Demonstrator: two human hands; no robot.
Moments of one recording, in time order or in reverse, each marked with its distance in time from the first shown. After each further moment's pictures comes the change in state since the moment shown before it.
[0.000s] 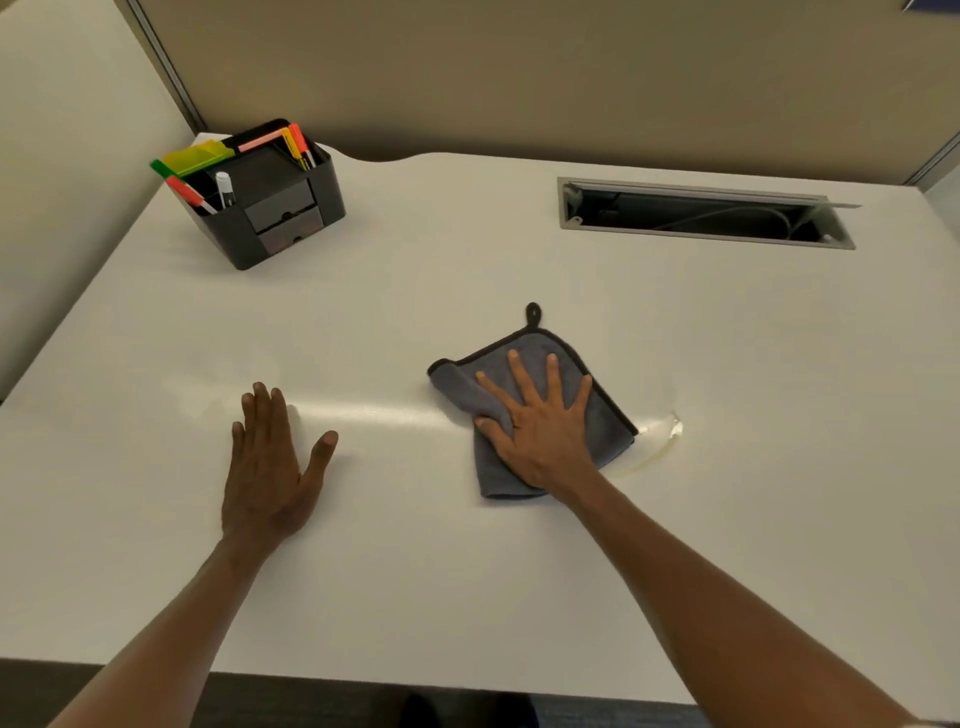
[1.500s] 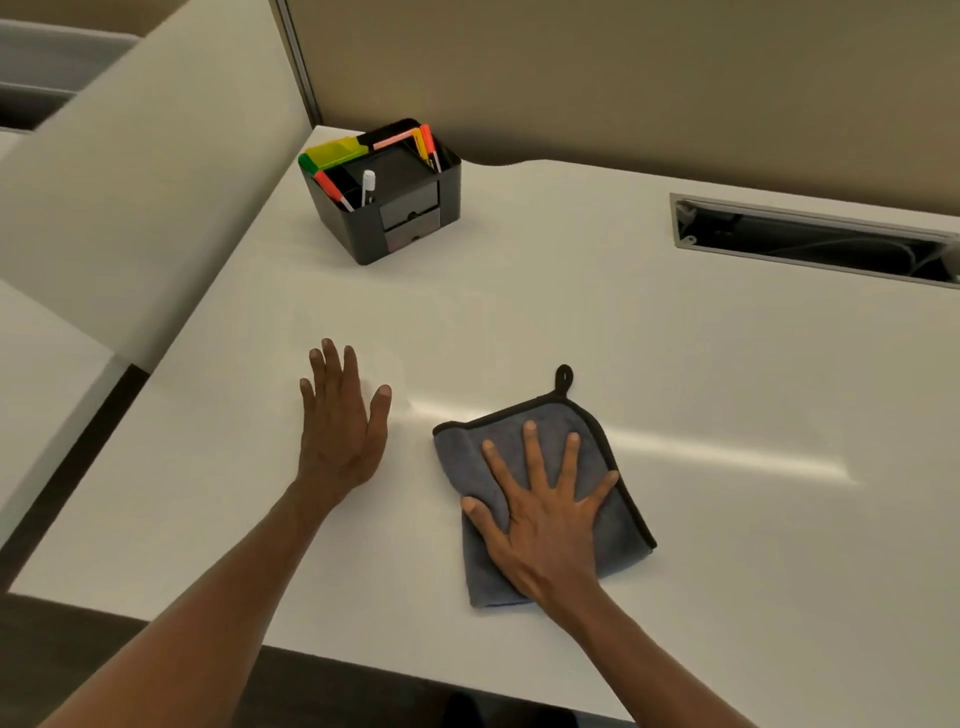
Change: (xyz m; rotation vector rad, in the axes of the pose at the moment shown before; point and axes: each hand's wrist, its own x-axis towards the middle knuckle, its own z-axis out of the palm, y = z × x) left_hand 0.047 -0.043 -0.051 -0.162 0.071 -0.007; right_hand -0.058 -0.165 0.019 0.031 -0.022 0.046
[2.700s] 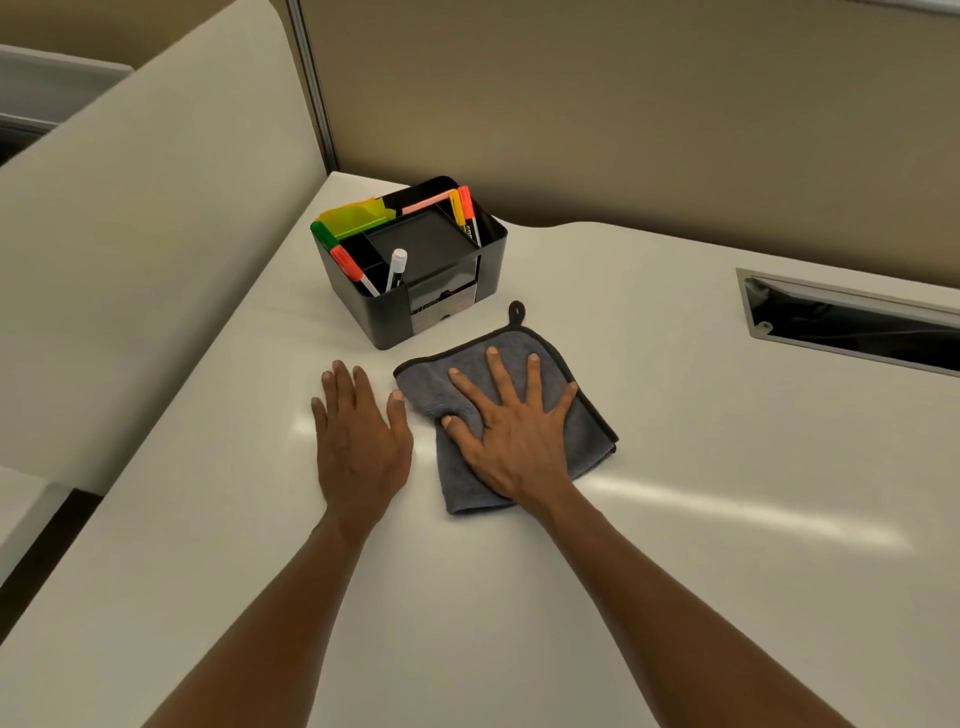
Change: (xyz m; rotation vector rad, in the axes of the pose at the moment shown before) left_hand 0.151 -0.008 0.029 0.082 0.158 -0.182; right_hand 0.270 -0.054 -0.003 0.008 0.029 -0.150
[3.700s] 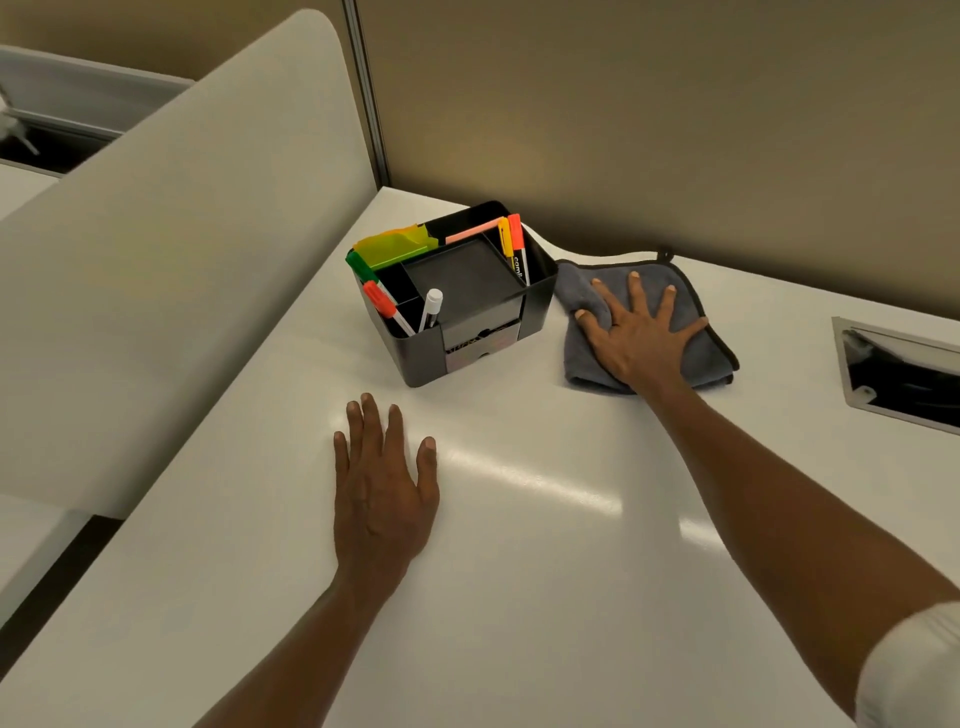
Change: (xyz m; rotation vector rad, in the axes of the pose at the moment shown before) left_hand -0.003 0.008 -0.002 0.064 0.055 0.021; right_hand 0.181 0.121 -0.033 -0.012 -0.013 0.199
